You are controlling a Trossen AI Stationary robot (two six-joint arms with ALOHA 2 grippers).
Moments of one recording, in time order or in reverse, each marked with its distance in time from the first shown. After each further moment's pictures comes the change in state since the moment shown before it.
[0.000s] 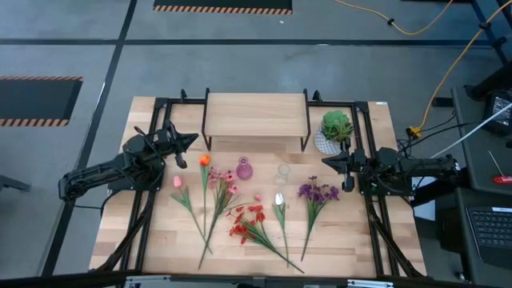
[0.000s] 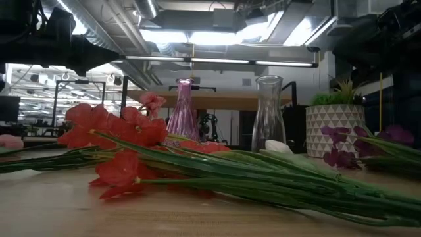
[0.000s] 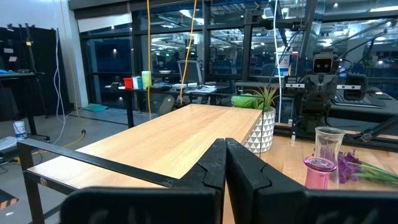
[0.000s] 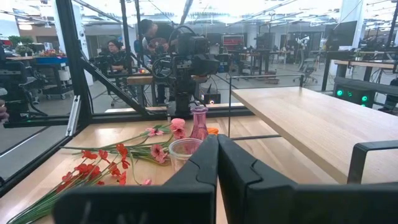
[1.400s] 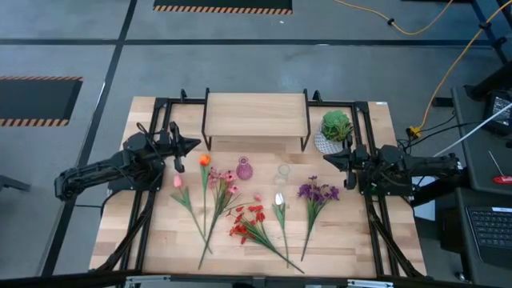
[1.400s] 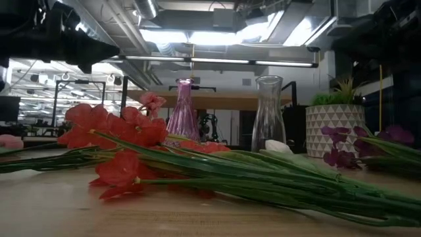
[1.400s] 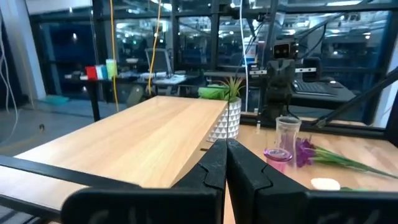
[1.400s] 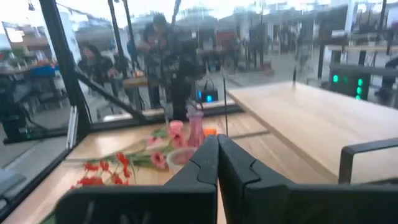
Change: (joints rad) left arm 0.000 0.095 0.071 -0.040 0.145 -0.036; right arm 0.000 0.061 0.091 -0.070 0.034 0.084
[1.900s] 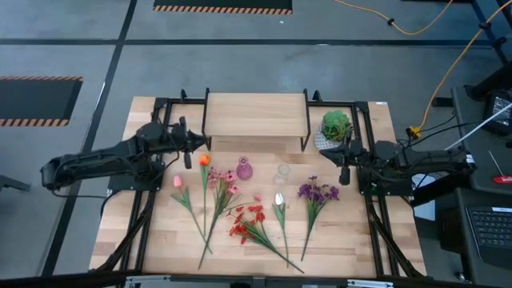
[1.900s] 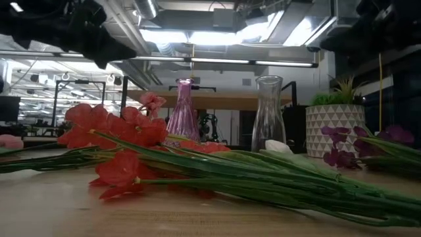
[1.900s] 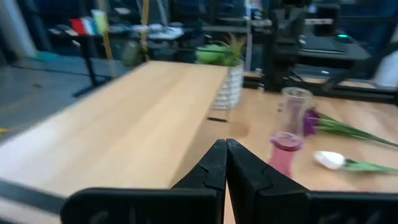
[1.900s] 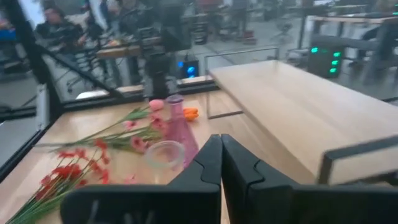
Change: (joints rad) left arm 0.000 0.408 0.206 -0.019 0.037 0.032; right arm 0.001 0.259 0.168 -0.058 0.069 0.000
